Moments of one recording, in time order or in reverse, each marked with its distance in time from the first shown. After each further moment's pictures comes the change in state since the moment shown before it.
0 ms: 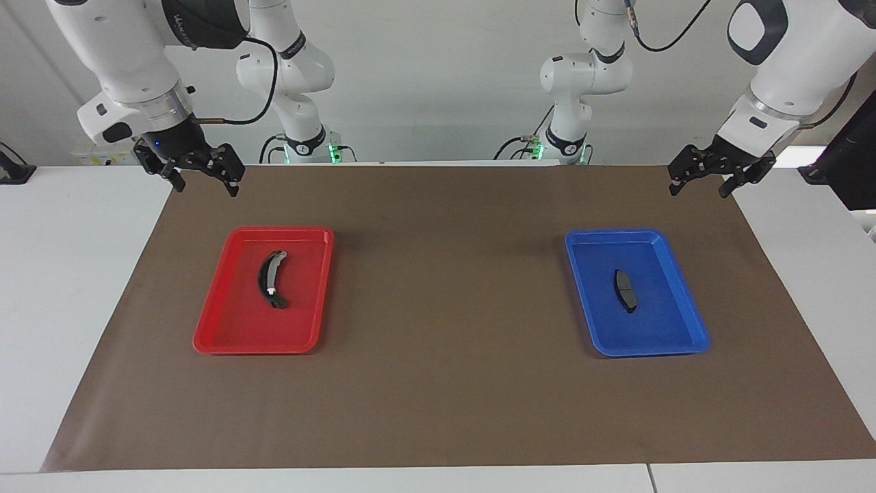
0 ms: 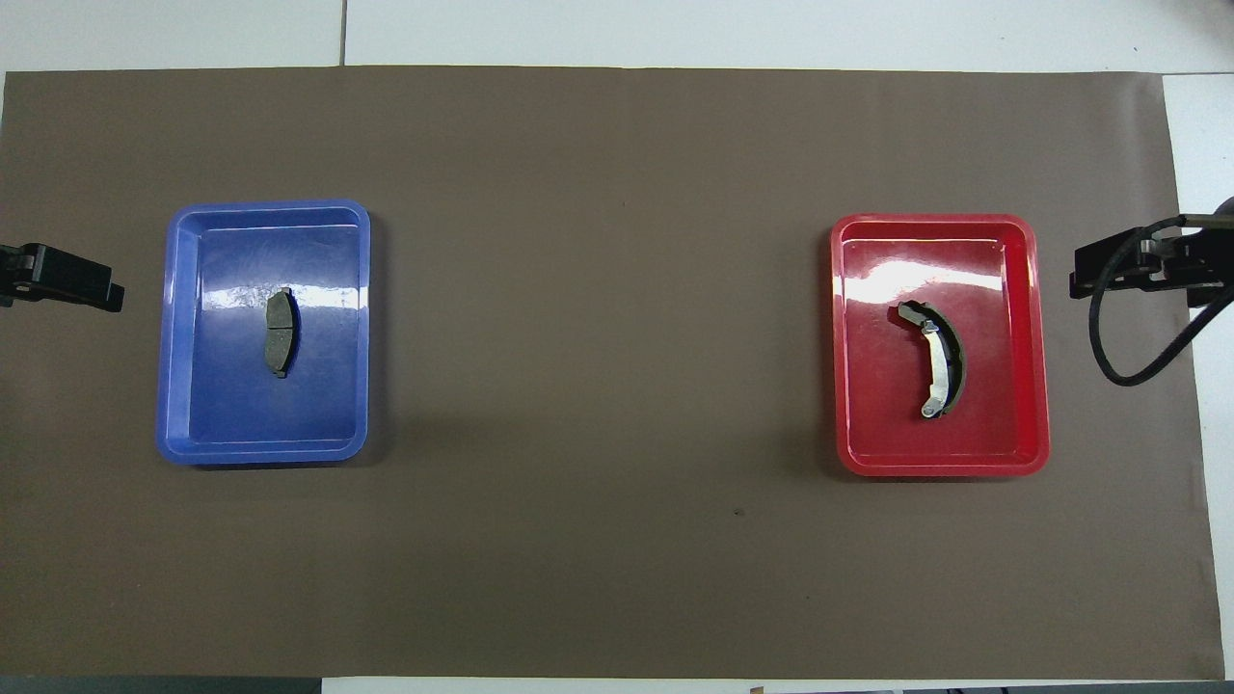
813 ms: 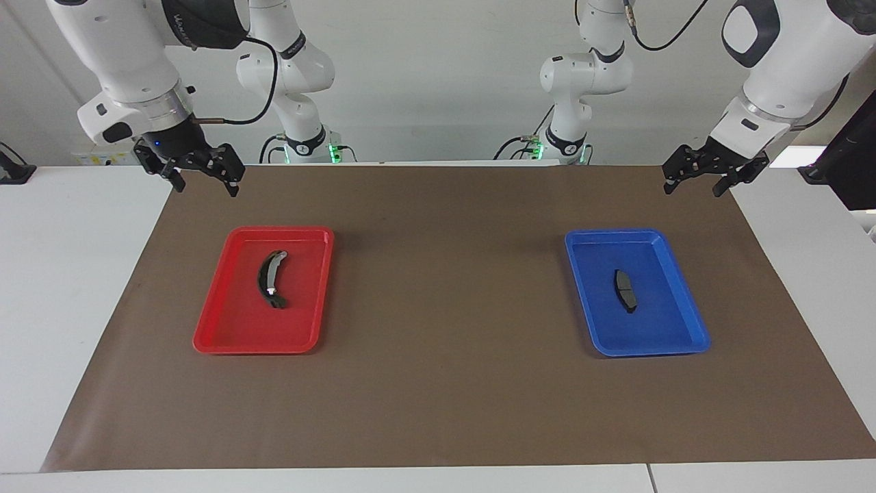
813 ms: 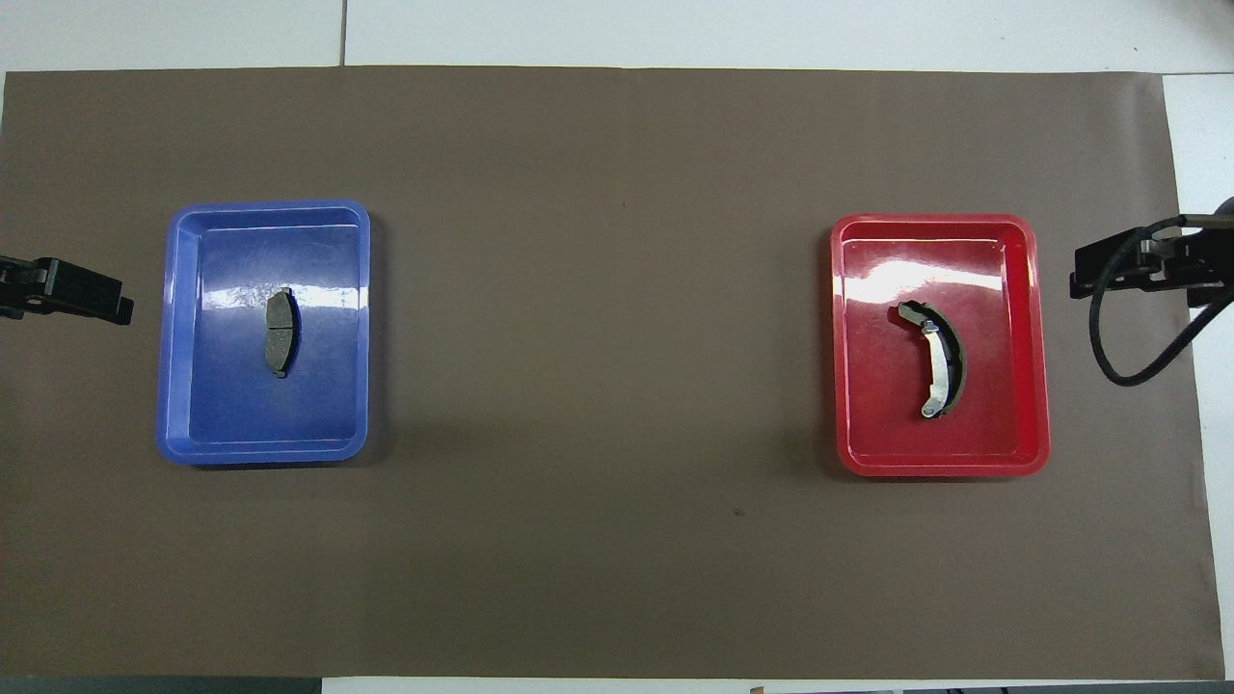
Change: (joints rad) left arm -0.004 -0.020 0.000 -0.037 0.000 0.000 0.000; right arm 0.000 0.000 0.000 0.000 0.000 0.000 0.000
